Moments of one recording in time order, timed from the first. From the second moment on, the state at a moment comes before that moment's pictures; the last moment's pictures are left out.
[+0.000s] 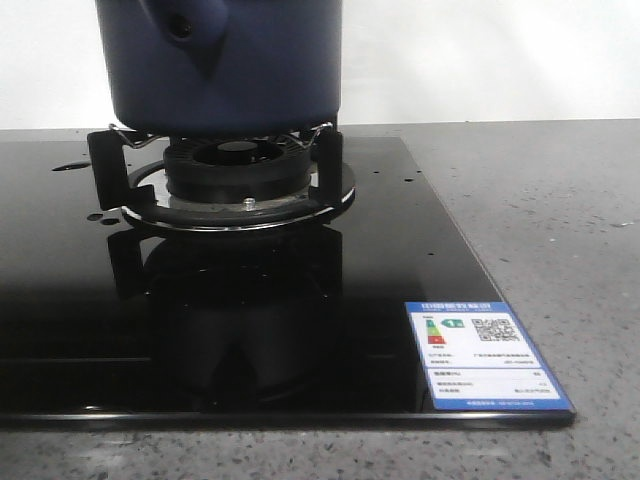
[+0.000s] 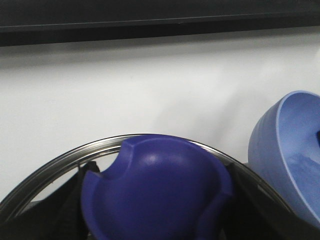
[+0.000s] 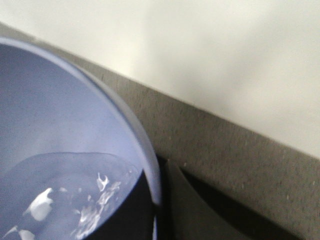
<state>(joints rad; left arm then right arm) -0.12 1.02 -1.07 -0.49 0.27 0.50 0.41 1.77 -1.78 0.36 0.55 -0.28</state>
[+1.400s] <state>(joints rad) -0.12 1.02 -1.07 -0.50 0.27 0.50 0.54 1.64 -1.31 0.30 -0.62 -0.35</state>
